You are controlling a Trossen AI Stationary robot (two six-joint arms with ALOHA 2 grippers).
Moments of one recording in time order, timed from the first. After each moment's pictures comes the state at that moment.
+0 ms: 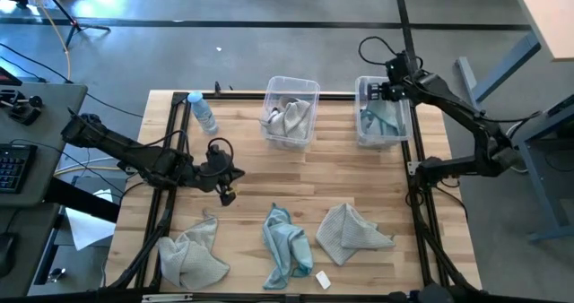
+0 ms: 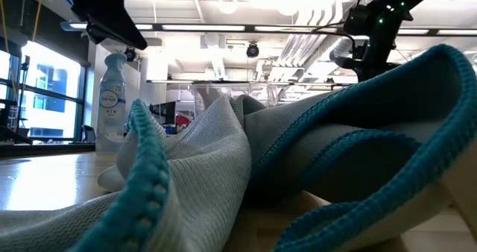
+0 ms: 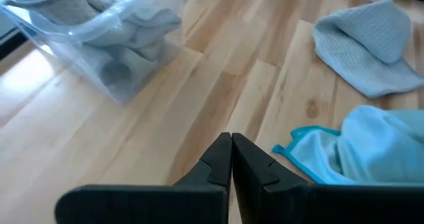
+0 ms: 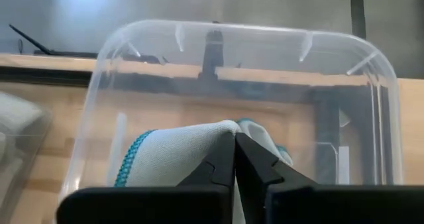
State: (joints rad) left arm -0.35 1.05 0.76 -0.52 -0.55 -0.58; right arm -1.01 1.26 1.04 -0.77 0.18 0.42
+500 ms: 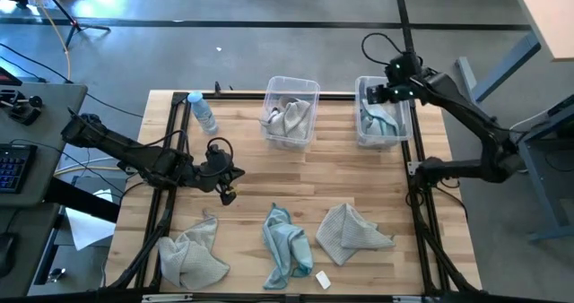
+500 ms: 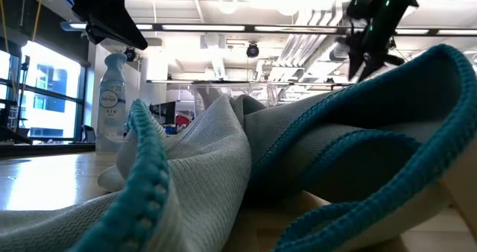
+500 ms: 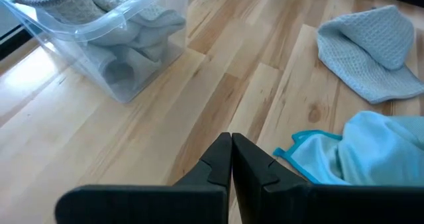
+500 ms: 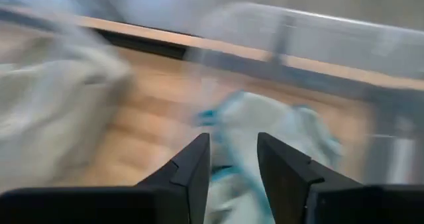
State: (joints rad) left arm -0.35 1.05 0.76 -0.52 -0.56 -0.60; right arm -0.96 1.19 1.12 -0.87 -0.03 0.35
